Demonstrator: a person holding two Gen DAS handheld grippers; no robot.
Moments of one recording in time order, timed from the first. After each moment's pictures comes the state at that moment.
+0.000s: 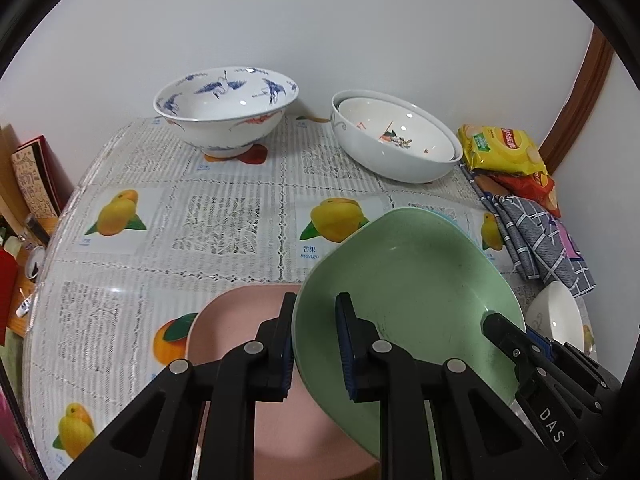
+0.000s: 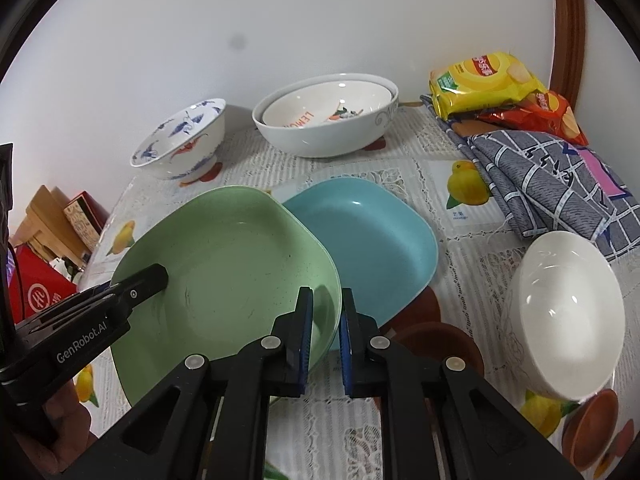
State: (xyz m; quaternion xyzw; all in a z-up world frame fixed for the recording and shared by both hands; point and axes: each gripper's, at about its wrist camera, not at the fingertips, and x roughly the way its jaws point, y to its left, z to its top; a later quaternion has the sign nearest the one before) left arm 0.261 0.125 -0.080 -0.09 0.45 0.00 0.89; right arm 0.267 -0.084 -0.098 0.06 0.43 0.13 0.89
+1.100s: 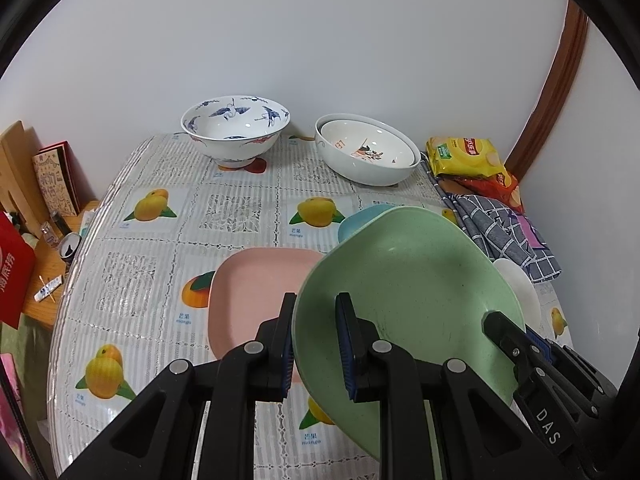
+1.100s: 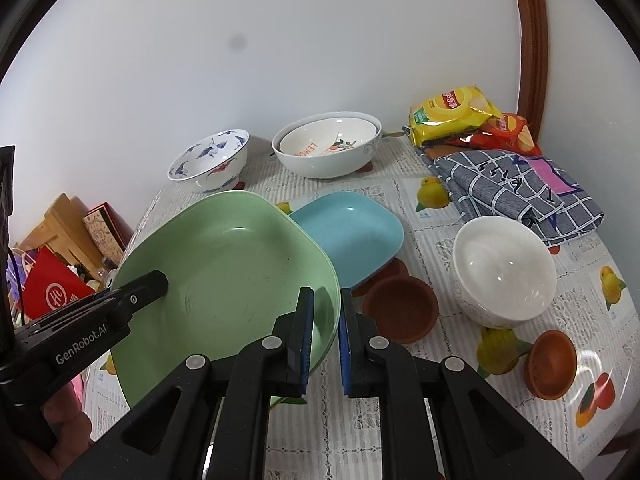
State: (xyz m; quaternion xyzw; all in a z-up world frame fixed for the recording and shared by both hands) left arm 0.175 0.114 -0.028 -0.09 0.42 -0.01 0.90; right arm 0.179 -0.104 -0.047 0.07 0.38 0.12 0.91
